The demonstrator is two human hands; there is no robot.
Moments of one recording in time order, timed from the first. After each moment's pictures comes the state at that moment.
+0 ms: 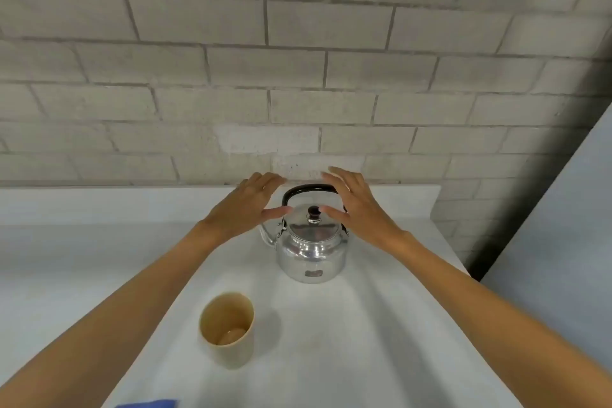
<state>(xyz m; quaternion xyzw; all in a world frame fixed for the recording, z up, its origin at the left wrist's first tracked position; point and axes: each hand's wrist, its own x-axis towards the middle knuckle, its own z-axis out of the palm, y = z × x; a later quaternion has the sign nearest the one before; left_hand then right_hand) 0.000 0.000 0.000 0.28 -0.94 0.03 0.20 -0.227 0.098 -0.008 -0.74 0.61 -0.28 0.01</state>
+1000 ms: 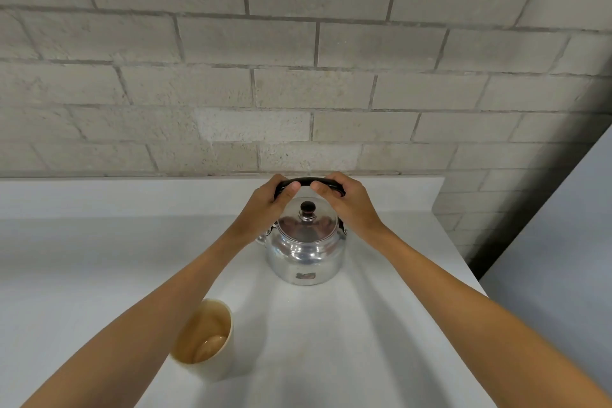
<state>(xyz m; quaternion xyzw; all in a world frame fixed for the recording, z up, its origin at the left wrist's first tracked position) -0.066 -0.004 -0.039 0.34 -0.78 -0.39 0.36 -0.231 0.069 -0.029 -0.56 0.58 -0.54 0.24</state>
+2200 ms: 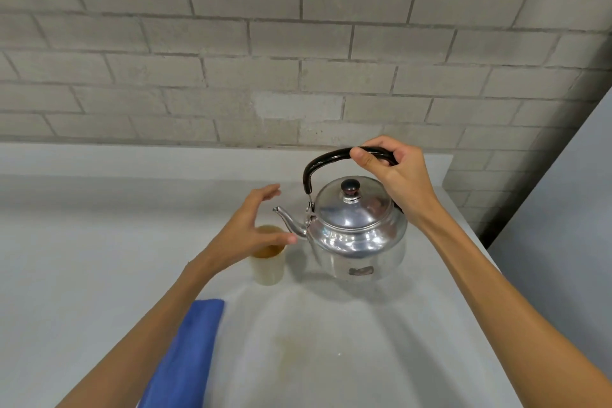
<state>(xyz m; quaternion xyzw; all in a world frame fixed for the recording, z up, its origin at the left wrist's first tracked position) 0.091 0.142 -0.028 0.36 -0.79 -0.40 0.30 -0.151 0.222 0.064 -0.58 0.53 -0.59 0.20</state>
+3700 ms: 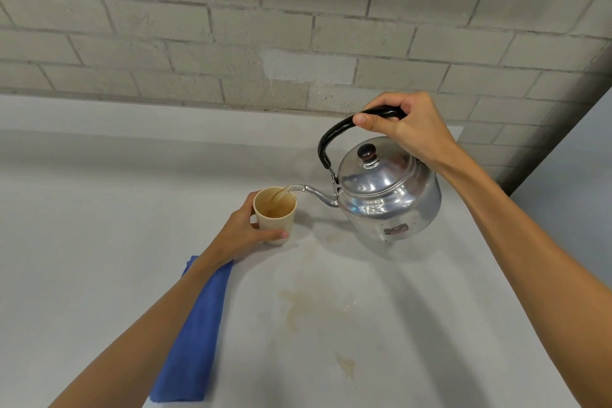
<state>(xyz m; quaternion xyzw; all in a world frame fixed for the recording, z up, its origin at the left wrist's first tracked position) 0.121 0.143 -0.120 0.40 -0.71 -0.50 0.30 -0.149 0.214 0.084 -0.67 0.56 -0.46 0.17</state>
